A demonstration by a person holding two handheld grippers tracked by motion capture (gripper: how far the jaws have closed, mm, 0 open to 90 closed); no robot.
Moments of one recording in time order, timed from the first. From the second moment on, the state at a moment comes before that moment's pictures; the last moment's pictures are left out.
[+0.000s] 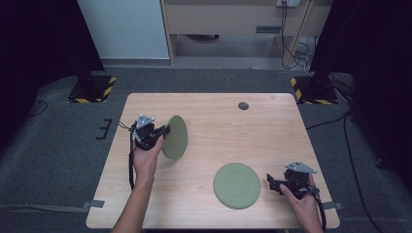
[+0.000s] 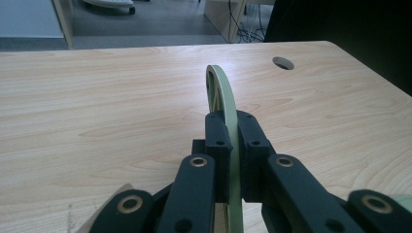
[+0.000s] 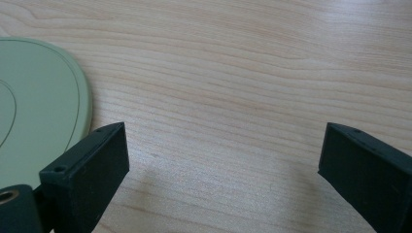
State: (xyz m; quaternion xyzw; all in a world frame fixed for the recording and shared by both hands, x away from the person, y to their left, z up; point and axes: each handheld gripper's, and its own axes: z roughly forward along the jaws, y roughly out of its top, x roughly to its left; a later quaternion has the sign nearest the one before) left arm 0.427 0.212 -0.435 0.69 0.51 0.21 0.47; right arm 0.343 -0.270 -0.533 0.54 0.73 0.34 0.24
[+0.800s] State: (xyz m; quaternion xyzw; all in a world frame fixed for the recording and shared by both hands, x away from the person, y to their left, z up) left arm 0.427 0.230 -0.445 0.68 0.53 0.21 0.46; right arm 0.342 -0.270 -0.532 0.54 0.73 0.34 0.24
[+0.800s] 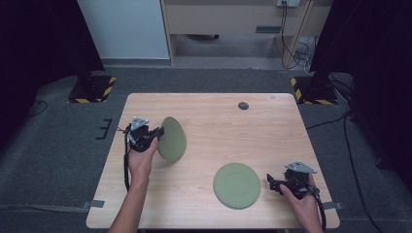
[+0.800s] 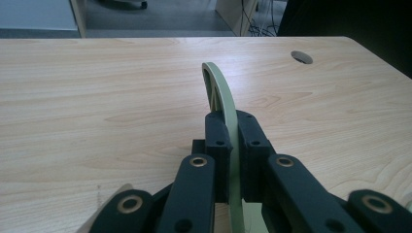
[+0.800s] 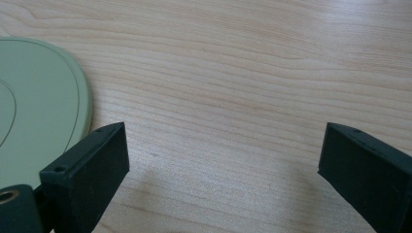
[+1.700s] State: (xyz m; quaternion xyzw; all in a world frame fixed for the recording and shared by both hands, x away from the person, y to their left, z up) left arm 0.426 0.251 -0.462 0.68 0.55 0.21 0.44; right arm 0.342 -0.270 -0.532 0.54 0.73 0.34 0.24
